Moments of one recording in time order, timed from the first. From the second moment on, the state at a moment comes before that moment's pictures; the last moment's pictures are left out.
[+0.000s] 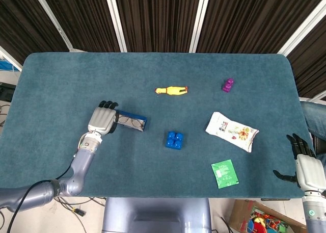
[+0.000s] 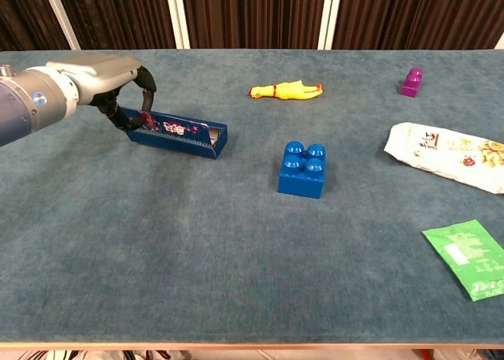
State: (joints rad) left arm -0.81 -1.62 -0.26 -1.40 0.82 0.96 0.67; right arm 0.08 -1.10 0.12 -1.74 -1.25 1.37 -0.03
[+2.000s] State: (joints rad) left arm -1.05 -1.80 -0.32 -1.03 0.51 0.82 0.71; right arm 0.09 -1.09 0.12 -1.76 -1.23 1.35 -0.04
